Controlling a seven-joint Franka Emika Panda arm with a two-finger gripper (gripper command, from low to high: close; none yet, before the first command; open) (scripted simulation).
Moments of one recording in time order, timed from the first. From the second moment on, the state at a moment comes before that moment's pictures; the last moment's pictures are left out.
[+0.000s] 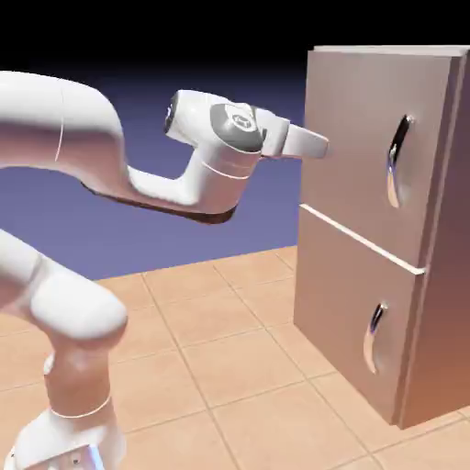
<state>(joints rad) 0.53 -0.77 -0.60 -2.48 -1.68 3.02 2.01</state>
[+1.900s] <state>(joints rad) 0.30 -0.88 -0.48 -2.60 -2.40 2.73 2.85</state>
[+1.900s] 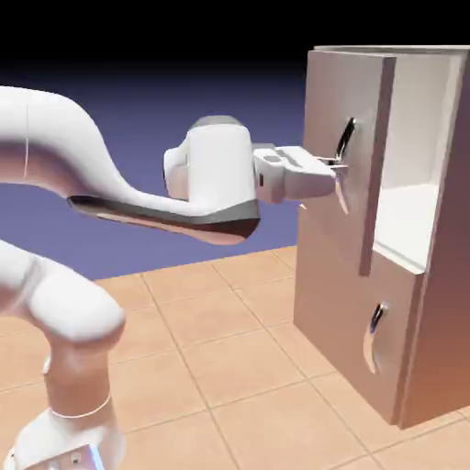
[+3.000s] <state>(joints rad) -0.17 -1.33 0.34 -2.91 -1.27 2.53 2.39</state>
